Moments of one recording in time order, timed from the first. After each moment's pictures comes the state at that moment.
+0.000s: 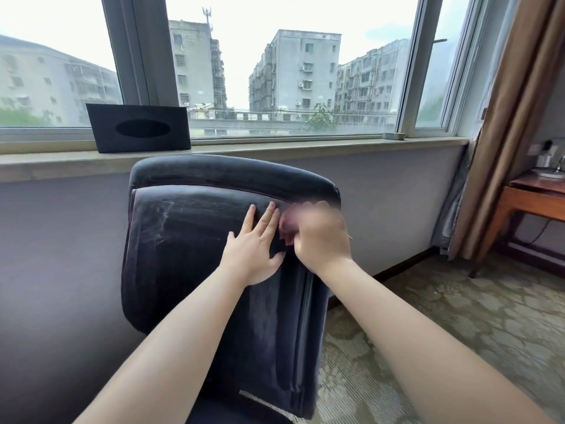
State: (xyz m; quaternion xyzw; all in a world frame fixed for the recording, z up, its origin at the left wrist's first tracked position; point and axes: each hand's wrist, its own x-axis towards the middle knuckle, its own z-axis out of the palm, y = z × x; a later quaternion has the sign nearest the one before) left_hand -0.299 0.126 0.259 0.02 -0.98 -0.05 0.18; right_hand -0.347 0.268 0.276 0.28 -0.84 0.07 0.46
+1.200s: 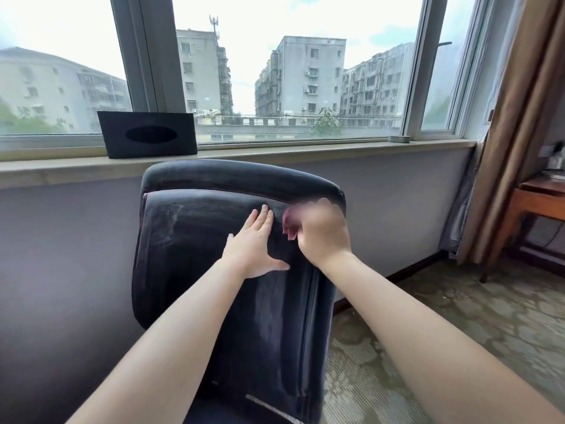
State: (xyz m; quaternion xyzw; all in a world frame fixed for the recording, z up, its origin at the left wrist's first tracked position) left_hand -0.299 0.119 0.272 0.05 -0.98 -0.10 0.13; right_hand -0.358 0.262 0.283 0.29 -0.85 0.07 0.44
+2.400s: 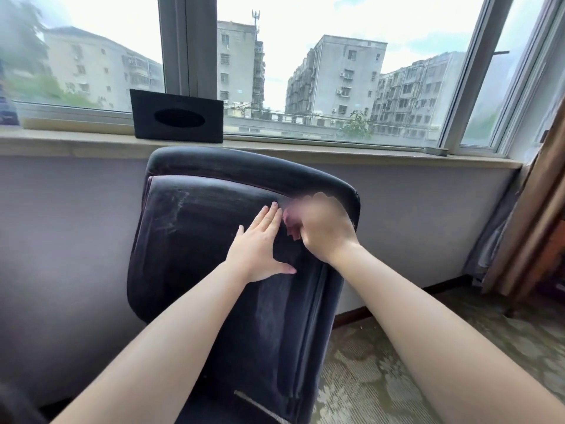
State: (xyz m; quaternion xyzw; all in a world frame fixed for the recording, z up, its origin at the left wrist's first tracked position) left_hand -0.311 0.097 0.252 0.06 -0.97 -0.11 0.19; right_hand -0.390 0.229 0.295 0.39 -0.82 -0.03 0.41
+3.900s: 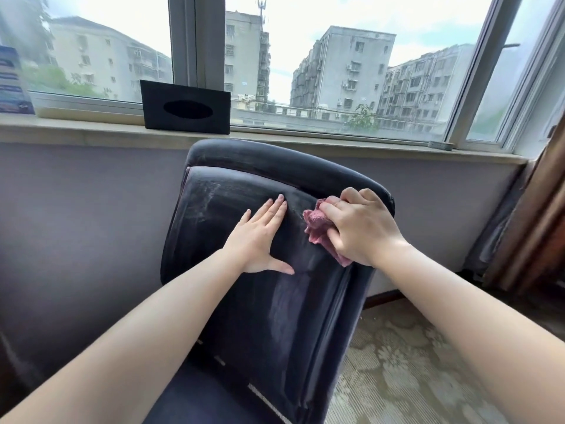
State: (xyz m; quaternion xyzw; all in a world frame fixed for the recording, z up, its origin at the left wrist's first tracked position) left_hand -0.290 0.091 0.251 0.01 -0.98 -0.01 0.19; right_hand -0.353 0.293 0.316 0.42 -0.83 -0.10 0.35
